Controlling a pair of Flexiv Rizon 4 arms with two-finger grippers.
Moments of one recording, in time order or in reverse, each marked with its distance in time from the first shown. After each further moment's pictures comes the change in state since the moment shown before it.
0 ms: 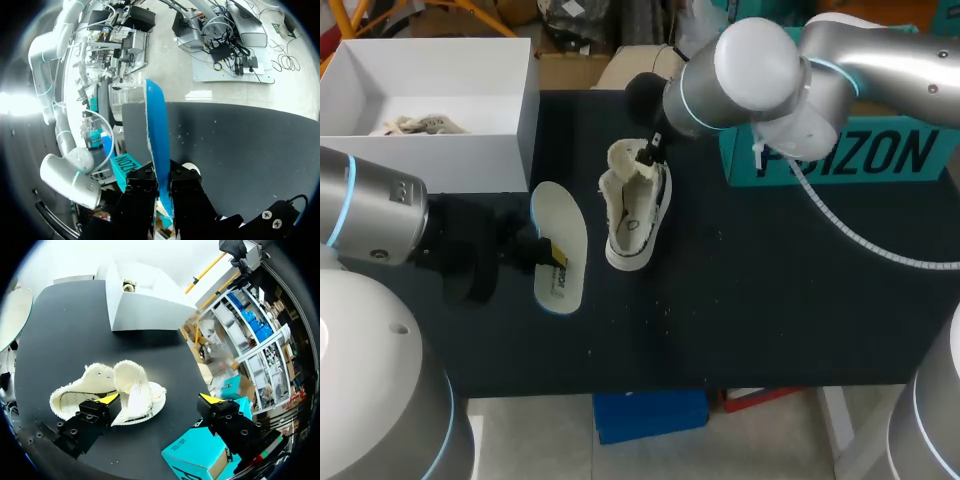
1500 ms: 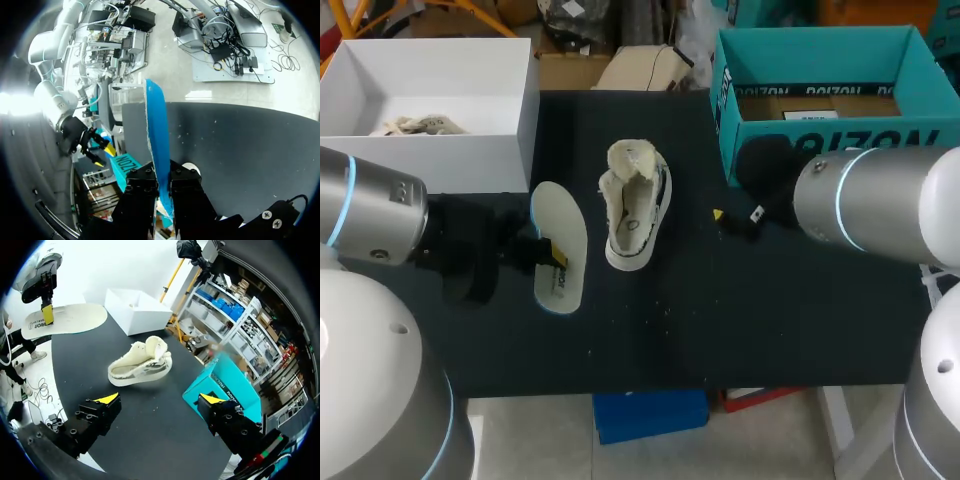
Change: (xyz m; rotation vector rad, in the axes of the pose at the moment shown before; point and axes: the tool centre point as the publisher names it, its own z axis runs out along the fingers) left arm 0.000 0.000 0.000 0.000 0.000 0.000; right arm 0.081 -0.103 -0.197 -0.101 -0.090 0.278
